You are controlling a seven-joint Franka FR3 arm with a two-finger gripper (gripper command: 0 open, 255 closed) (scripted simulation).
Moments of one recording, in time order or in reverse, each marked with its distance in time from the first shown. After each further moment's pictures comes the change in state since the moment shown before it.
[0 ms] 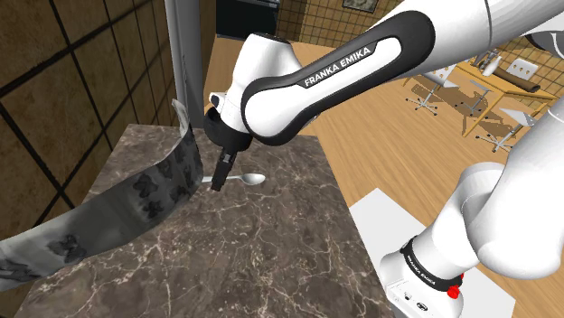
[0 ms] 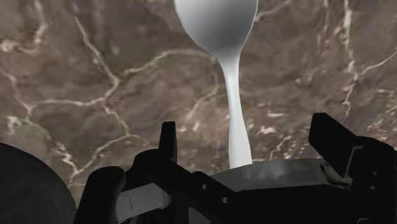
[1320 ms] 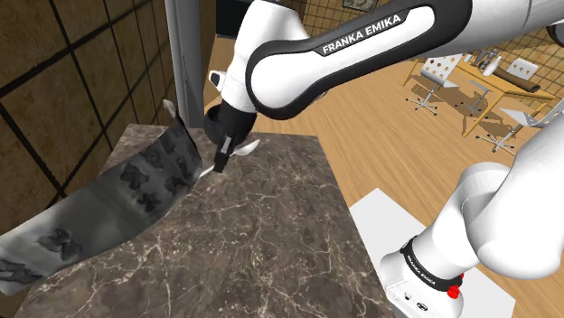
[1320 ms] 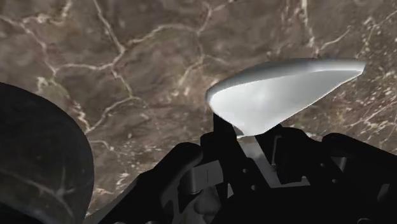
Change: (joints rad) arm -0.005 -0.078 -0.005 0.041 -0.016 -0.118 0.025
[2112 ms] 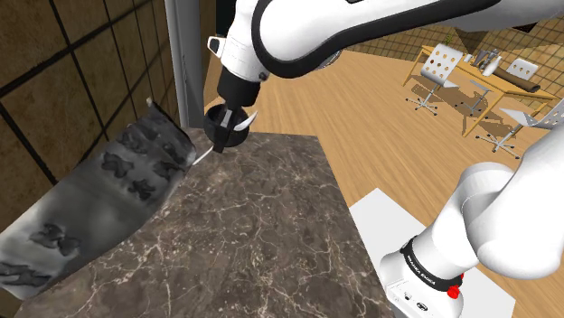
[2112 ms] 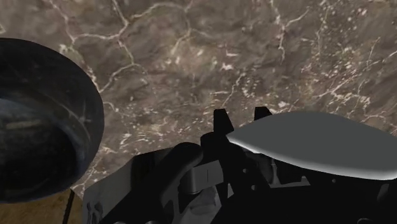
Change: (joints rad) arm -0.005 -0.073 -0.006 0.084 -0.018 -0.155 0.032
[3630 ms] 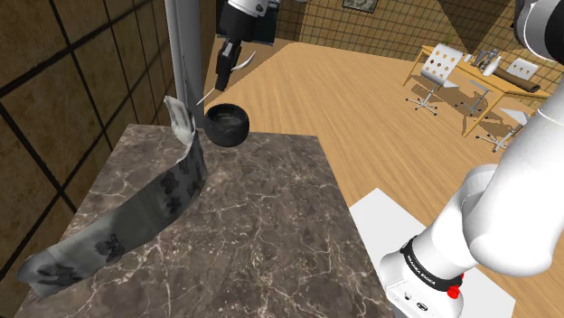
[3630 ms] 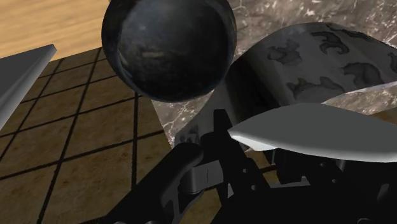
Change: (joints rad) arm -0.106 0.202 -0.108 0.447 -0.021 -0.282 -0.151
